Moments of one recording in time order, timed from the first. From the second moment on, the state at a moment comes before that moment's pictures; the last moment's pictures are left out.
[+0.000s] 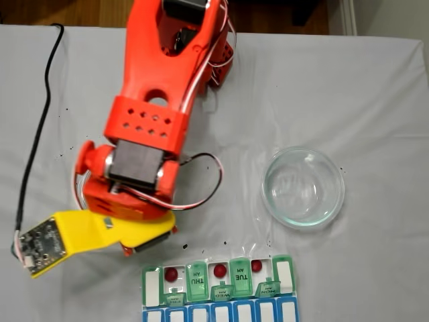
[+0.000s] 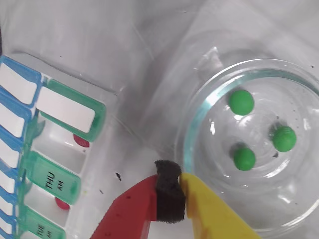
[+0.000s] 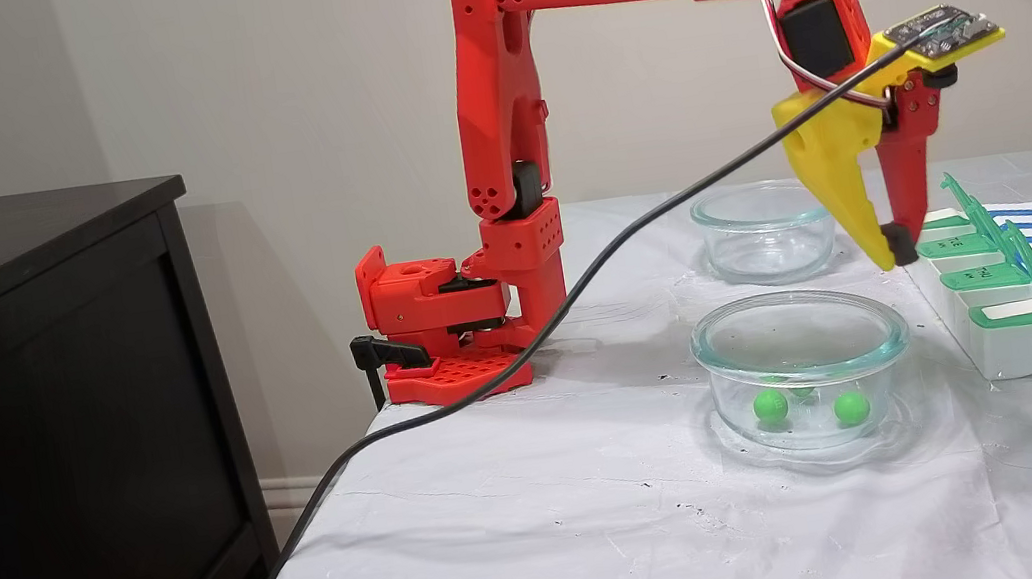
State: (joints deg) arm 15.7 107.4 89.8 73.9 -48.6
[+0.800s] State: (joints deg) arm 23.6 109.8 104.7 76.1 -89.6
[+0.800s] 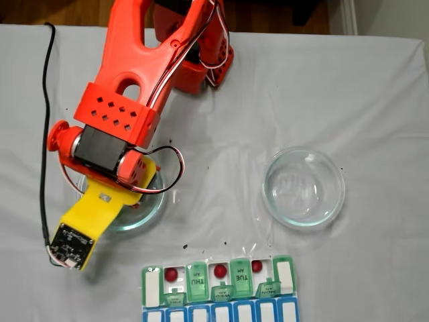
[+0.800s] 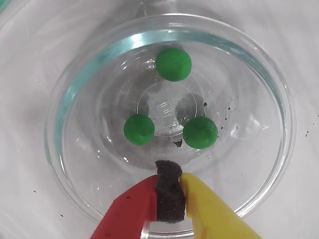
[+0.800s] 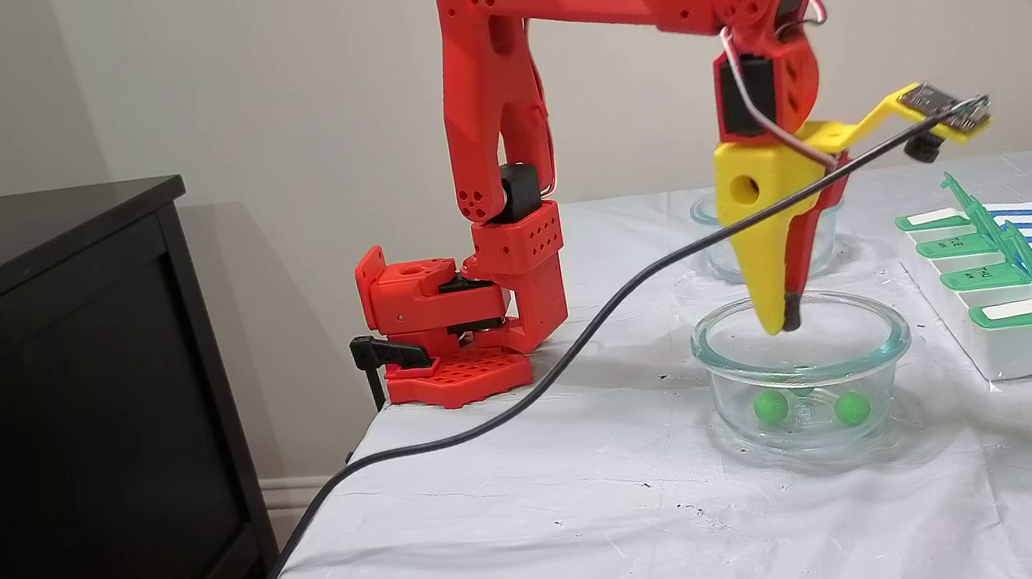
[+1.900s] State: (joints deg) arm 22.6 109.9 110.7 67.5 -88.9
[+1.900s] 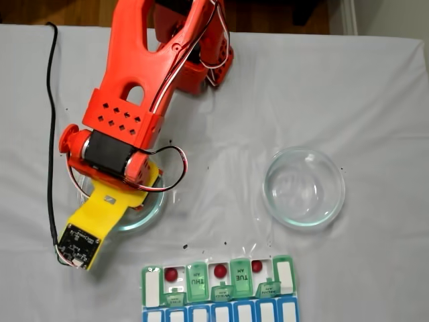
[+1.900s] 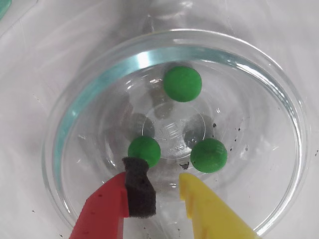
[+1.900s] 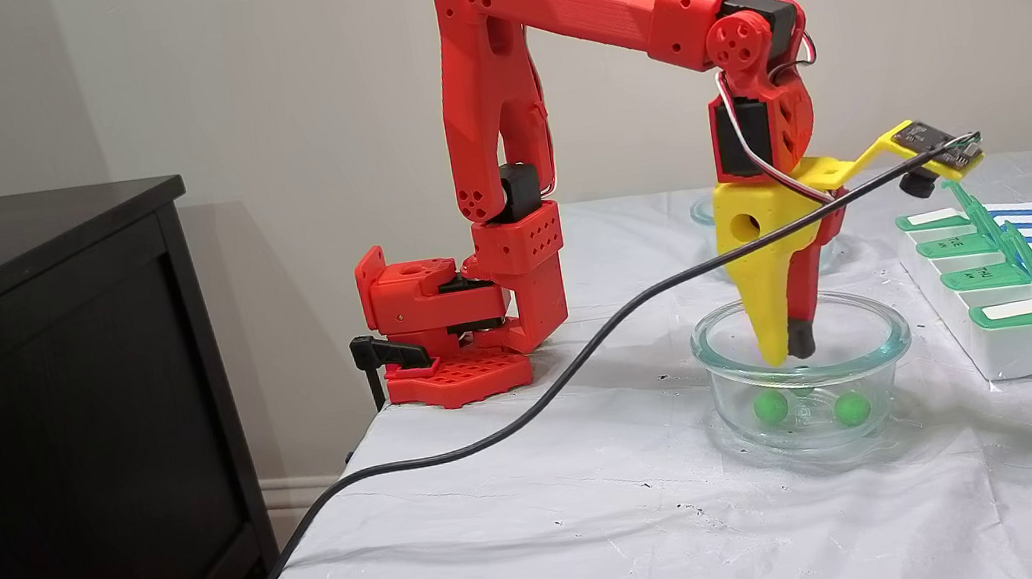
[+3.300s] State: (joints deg) arm 21.5 107.4 114.7 60.5 -88.1
